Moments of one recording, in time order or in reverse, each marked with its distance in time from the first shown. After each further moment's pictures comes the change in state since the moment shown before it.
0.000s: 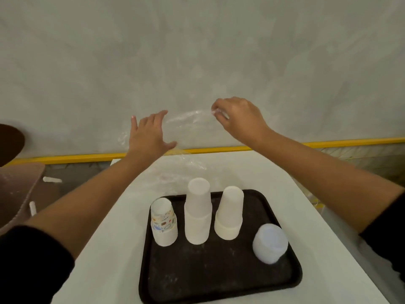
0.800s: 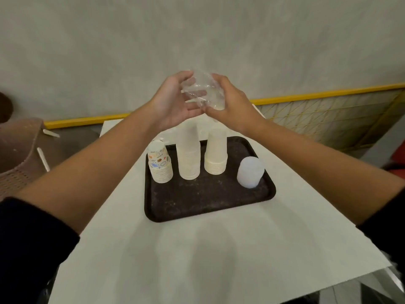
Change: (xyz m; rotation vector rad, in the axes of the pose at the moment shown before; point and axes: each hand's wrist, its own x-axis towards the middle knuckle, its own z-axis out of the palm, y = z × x) left_hand -0.110 0.090 -0.067 -1.693 -0.667 -0.373; right_hand -0.132 -0.065 -0.040 0.637 -0.154 0.354
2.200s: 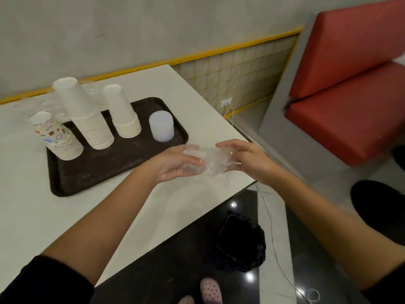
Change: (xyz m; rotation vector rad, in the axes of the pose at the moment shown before) left_hand -0.084 -0.220 0.157 0.252 -0.282 -0.526; right_hand -0.311 0.089 -0.099 0.716 0.095 0.778
